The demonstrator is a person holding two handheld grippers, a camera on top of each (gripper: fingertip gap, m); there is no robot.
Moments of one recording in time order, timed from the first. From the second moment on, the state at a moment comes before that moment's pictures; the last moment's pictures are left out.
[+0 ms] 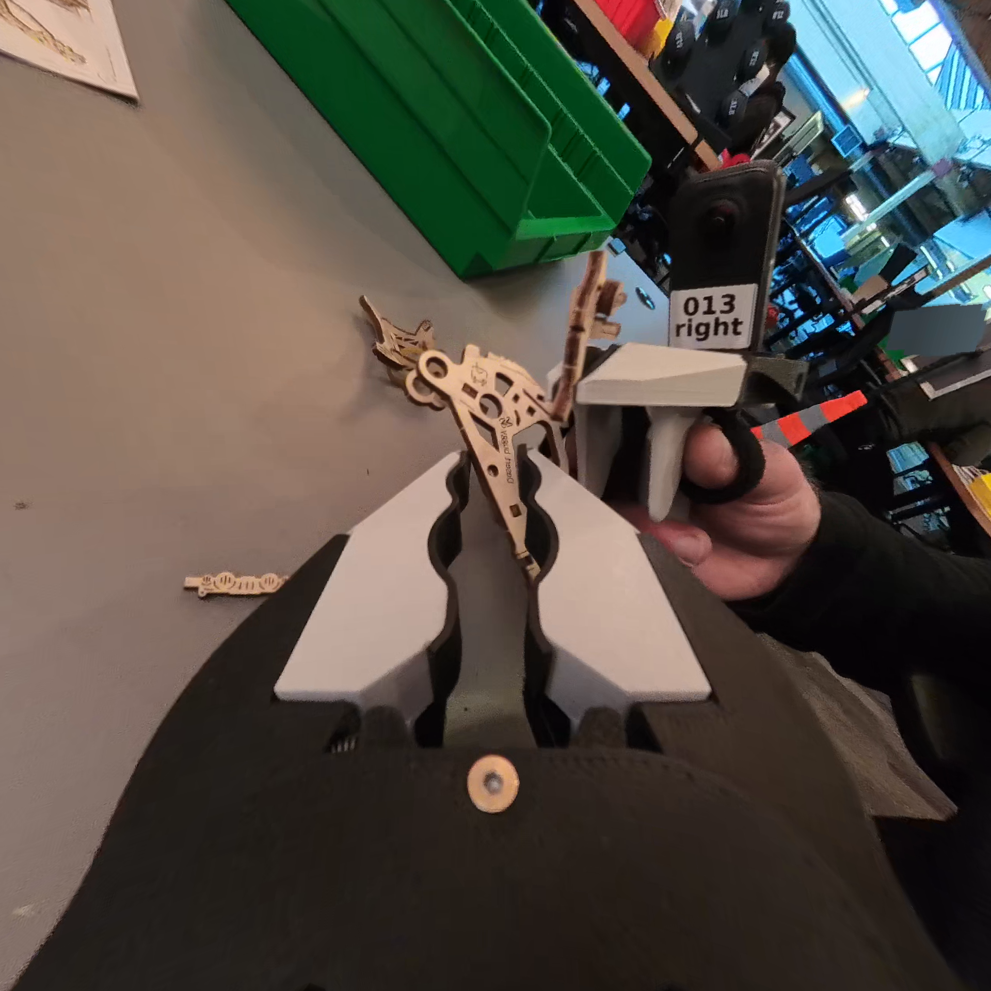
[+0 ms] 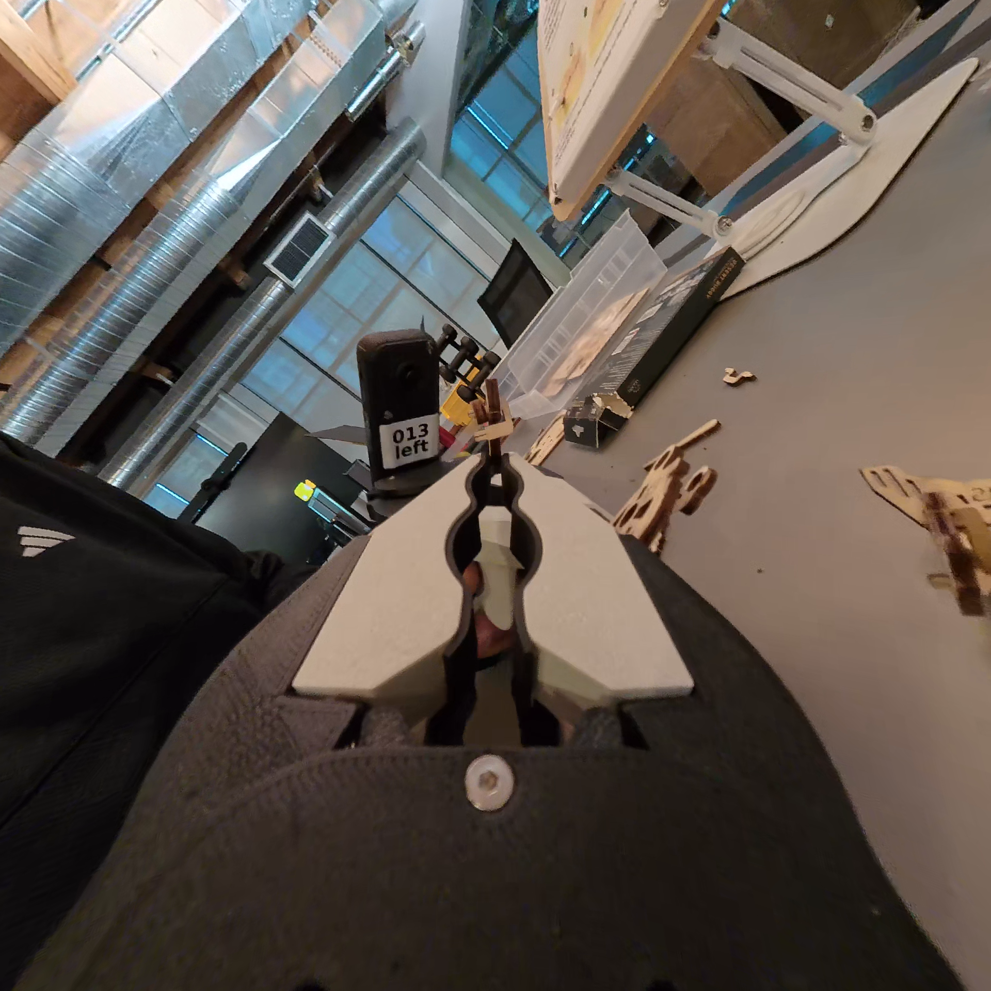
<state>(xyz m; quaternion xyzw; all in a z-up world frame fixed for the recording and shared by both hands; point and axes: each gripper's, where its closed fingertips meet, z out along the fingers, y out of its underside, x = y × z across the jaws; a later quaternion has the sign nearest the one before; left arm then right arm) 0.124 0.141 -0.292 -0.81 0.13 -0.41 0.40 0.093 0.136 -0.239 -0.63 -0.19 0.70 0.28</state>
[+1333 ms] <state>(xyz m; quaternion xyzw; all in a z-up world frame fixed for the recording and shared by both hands) 0.149 0.162 -0.320 -0.80 0.44 -0.36 0.18 0.186 0.114 -0.276 -0.70 -0.21 0.62 0.28</state>
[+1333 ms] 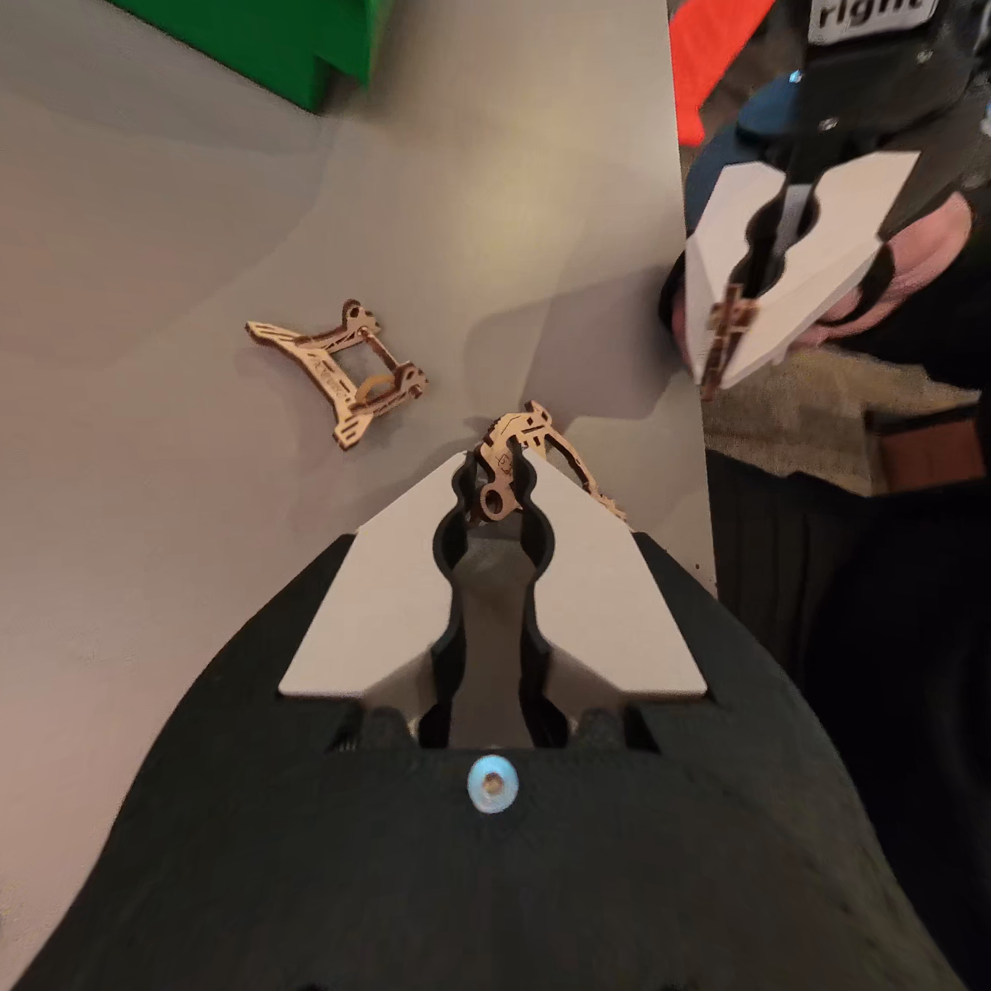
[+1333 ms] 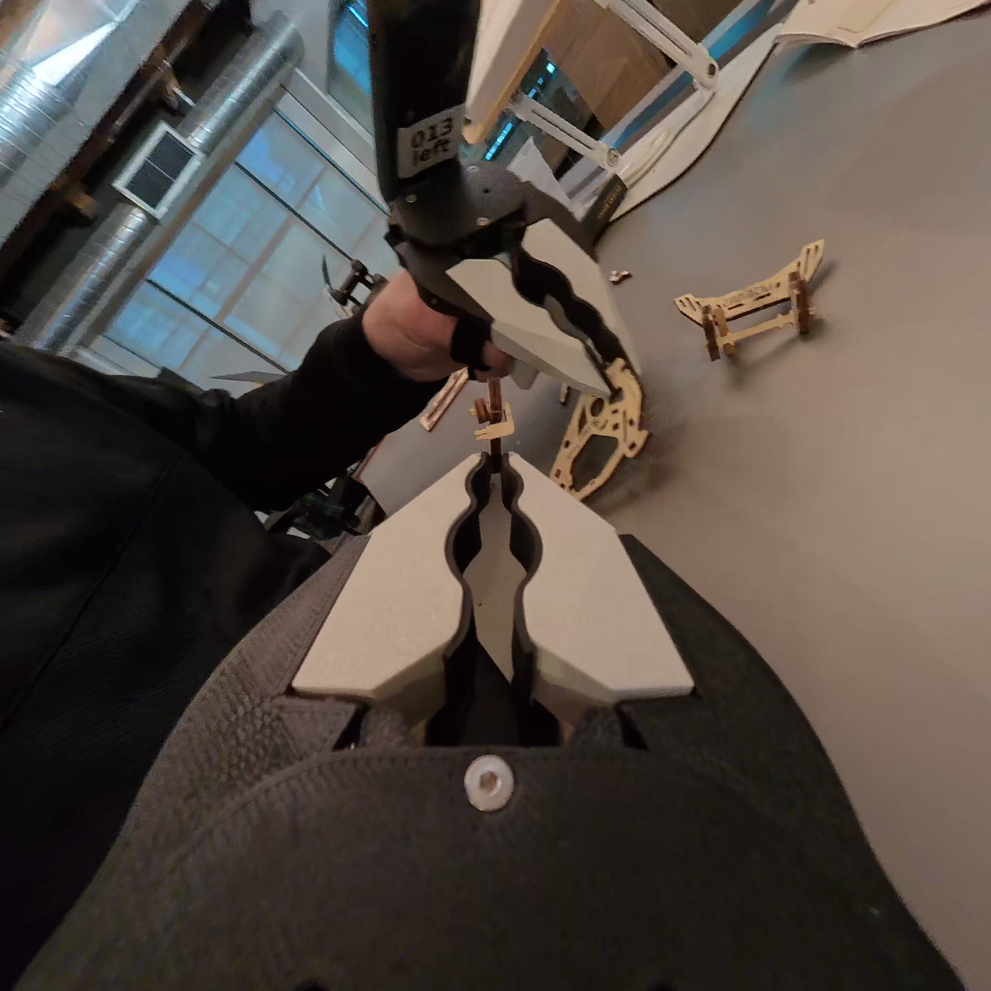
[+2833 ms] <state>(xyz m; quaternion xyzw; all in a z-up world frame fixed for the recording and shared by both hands) 0.128 0.125 -0.251 -0.68 0.27 -0.56 0.40 0.109 0.096 -0.250 -0.60 -0.41 0.63 0.26</state>
